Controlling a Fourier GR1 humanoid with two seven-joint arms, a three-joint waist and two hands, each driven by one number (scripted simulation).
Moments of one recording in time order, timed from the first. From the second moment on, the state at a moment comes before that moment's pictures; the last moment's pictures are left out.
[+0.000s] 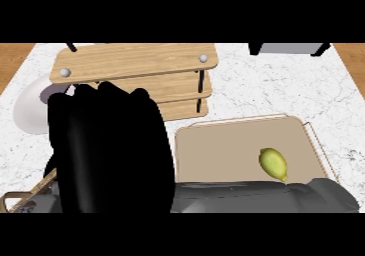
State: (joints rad) left arm -0.07 0.24 -0.02 -1.29 0.20 0.05 0.20; right arm -1.16 -0.02 0.73 -1.70 0.69 -0.16 1.23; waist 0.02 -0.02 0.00
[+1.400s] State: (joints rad) left arm -0.08 0.25 -0.02 -1.33 0.21 0.08 0.27; right arm -1.58 0.00 0.32 -0.97 0.54 -0.07 0.97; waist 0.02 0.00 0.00
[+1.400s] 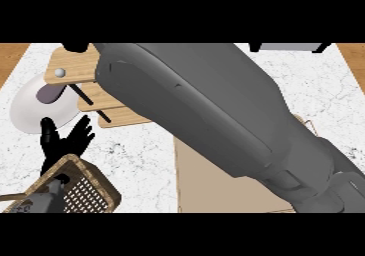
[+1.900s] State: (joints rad) left arm -0.07 0.24 -0.03 -1.36 0.20 0.09 0.29; right arm -1.59 0.00 0.31 -0.77 0.56 -0.18 0.82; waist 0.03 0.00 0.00
